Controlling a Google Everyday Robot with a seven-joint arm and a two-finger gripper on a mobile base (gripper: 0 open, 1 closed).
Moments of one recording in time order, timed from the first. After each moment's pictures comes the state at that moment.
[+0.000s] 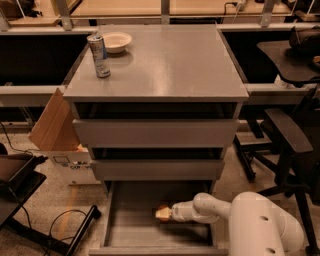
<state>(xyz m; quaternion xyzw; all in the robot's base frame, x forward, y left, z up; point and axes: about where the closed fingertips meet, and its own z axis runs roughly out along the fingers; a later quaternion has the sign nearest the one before) 0.597 -0.024 0.173 -0.05 0.91 0.39 0.12</state>
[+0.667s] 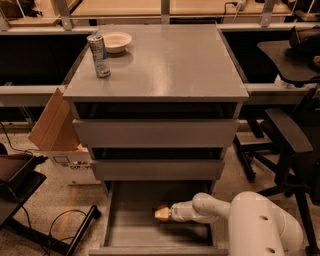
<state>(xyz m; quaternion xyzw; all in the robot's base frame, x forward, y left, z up) 0.595 -0.020 0.170 -0.04 0.91 0.39 0.12</state>
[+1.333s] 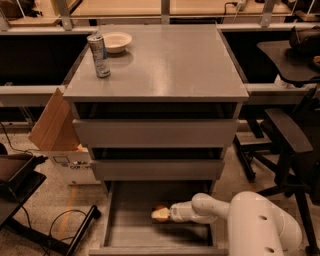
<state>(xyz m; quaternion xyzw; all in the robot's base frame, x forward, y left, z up) 0.592 -0.016 0.168 -0.05 0.91 0.39 0.12</state>
